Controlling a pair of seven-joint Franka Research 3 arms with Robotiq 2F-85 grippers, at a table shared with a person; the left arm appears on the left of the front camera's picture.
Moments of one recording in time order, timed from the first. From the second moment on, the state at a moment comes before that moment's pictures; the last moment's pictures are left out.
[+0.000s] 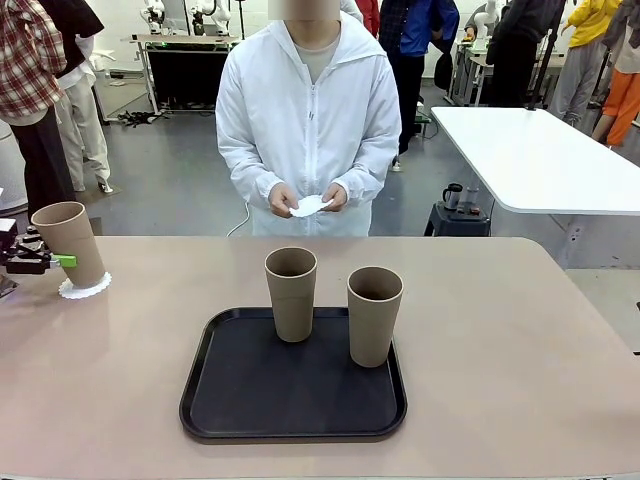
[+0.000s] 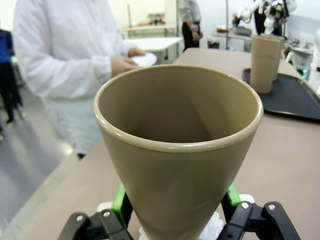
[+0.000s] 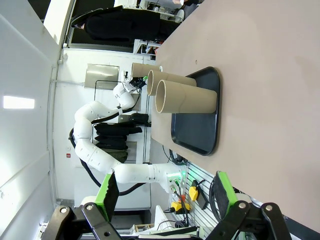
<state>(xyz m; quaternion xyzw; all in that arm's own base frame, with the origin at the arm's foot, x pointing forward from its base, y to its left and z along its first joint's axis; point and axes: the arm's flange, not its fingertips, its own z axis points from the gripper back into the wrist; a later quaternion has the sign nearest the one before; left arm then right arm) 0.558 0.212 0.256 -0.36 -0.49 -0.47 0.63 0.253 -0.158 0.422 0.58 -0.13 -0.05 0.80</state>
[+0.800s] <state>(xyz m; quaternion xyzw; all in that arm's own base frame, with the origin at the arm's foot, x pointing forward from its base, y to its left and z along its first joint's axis) 0.547 0.216 0.253 -0.37 -0.49 -0.46 0.64 0.253 -0.158 0.422 0.58 -0.13 -0.05 0.80</state>
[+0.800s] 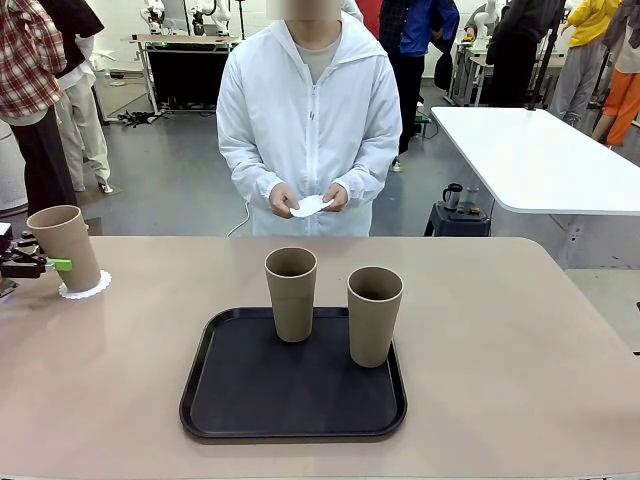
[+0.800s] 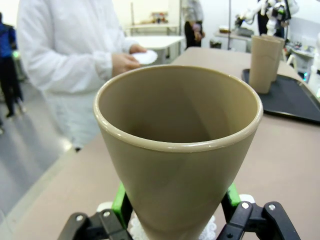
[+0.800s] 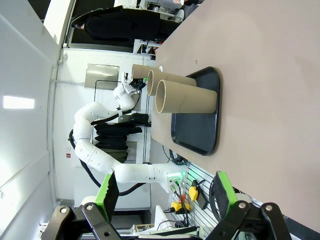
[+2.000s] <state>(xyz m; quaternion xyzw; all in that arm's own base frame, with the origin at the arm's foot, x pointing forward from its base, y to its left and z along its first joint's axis) 0.544 0.214 0.249 -0.37 -0.45 -0.49 0.64 0.253 -0.158 0.422 0.58 -0.13 -0.05 0.80</state>
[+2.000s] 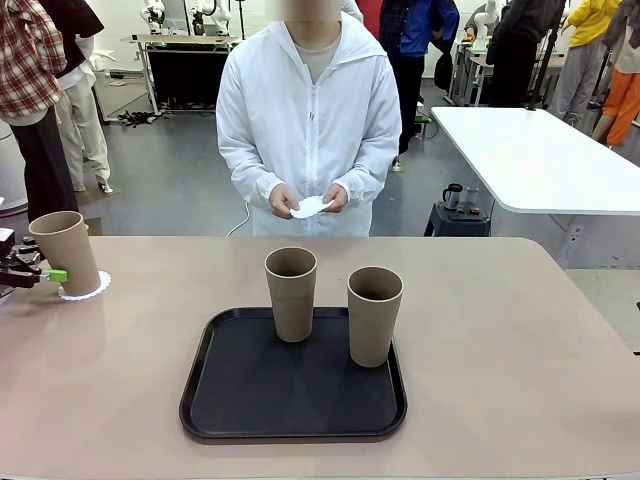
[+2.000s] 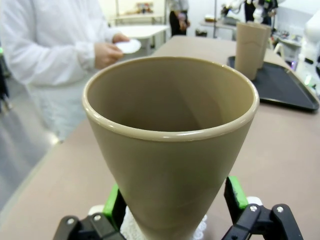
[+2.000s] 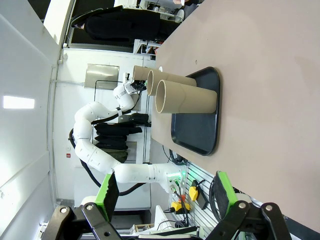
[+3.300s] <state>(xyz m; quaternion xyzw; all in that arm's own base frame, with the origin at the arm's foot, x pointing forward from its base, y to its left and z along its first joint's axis) 0.539 0.240 0.284 -0.31 -0.35 -0.56 0.68 0.253 -0.158 0.422 0.58 -0.13 -0.05 0.80</state>
